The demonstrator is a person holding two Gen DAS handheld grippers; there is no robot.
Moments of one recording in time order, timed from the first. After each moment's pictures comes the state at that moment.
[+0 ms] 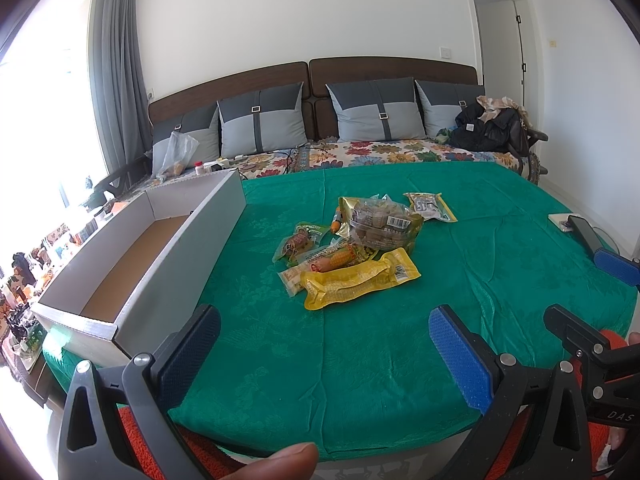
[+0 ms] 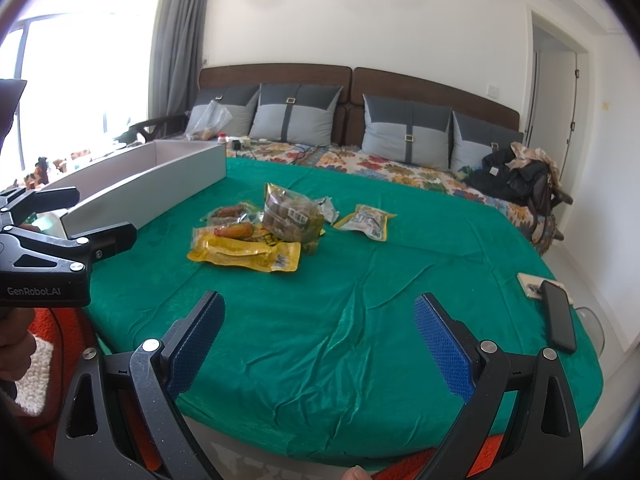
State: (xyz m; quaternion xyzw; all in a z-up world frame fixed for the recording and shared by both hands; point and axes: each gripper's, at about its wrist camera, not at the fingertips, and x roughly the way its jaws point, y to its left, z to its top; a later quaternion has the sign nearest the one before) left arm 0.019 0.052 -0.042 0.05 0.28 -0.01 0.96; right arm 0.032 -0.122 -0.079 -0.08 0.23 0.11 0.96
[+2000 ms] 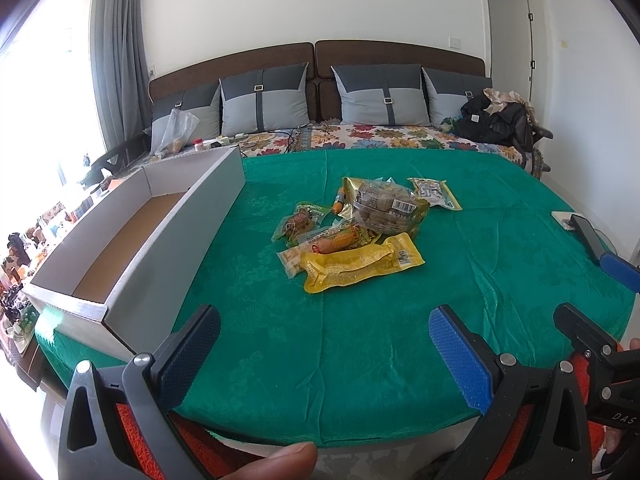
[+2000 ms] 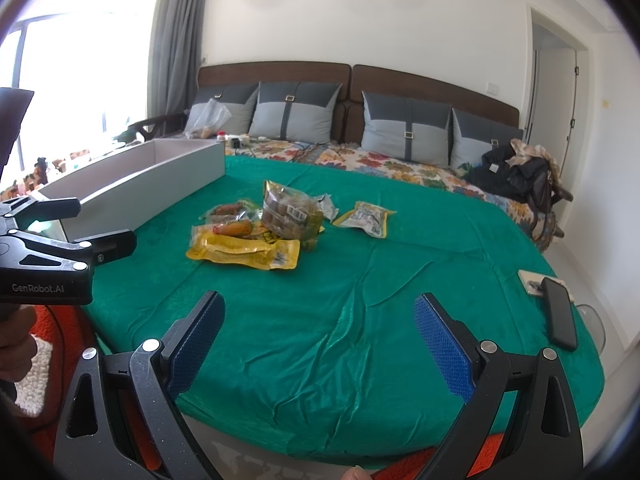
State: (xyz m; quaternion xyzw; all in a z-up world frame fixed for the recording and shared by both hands) left arm 0.031 0.058 -0.052 0.03 0.32 -0.01 0.95; right arm 0.034 -0.122 -0.078 -0.08 0.23 0.11 0.96
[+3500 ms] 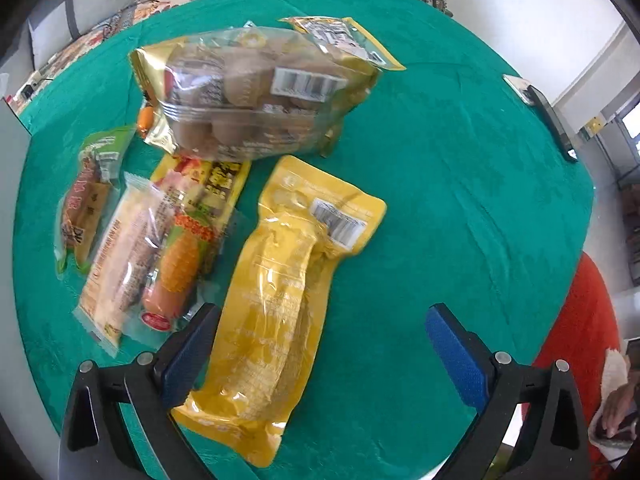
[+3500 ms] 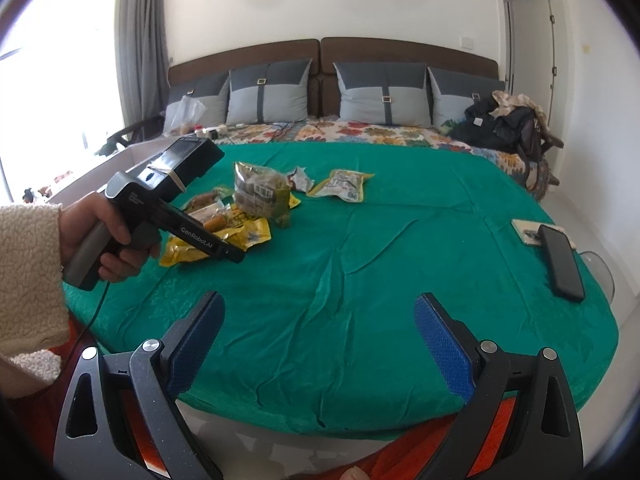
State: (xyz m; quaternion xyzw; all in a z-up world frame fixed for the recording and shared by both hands) left arm 0.243 0.002 -0.141 0.08 0.59 -0.29 0.75; right arm 0.041 -0.161 -0.080 0.00 0.29 0.08 0.95
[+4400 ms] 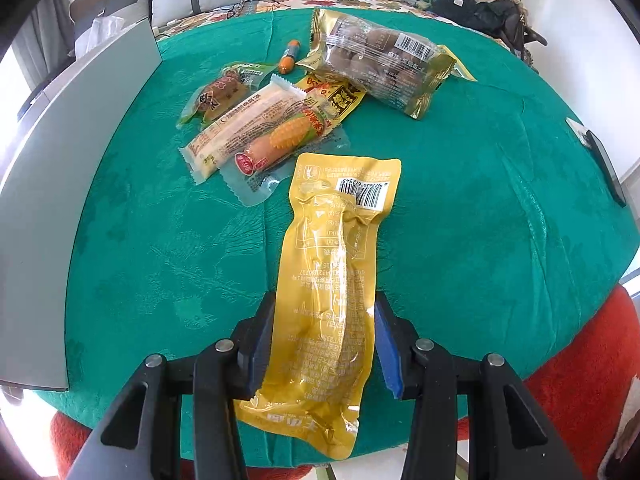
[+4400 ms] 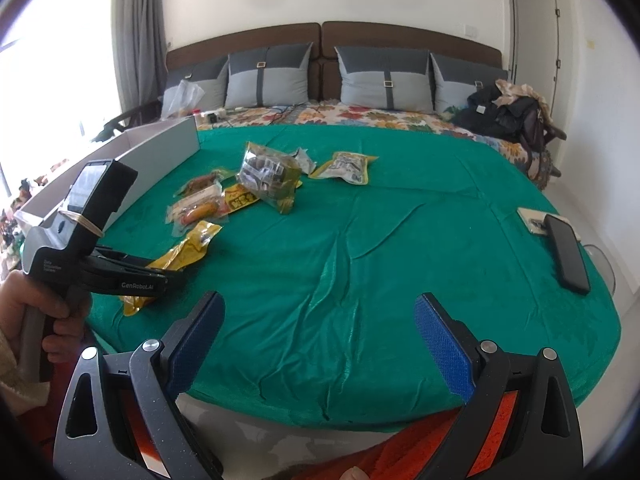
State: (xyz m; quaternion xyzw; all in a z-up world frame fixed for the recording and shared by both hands) left arm 0.152 0.065 -0.139 0.03 0.54 -0.09 0.84; right arm 0.051 -0.139 -0.091 -0.03 0.32 0.09 0.94
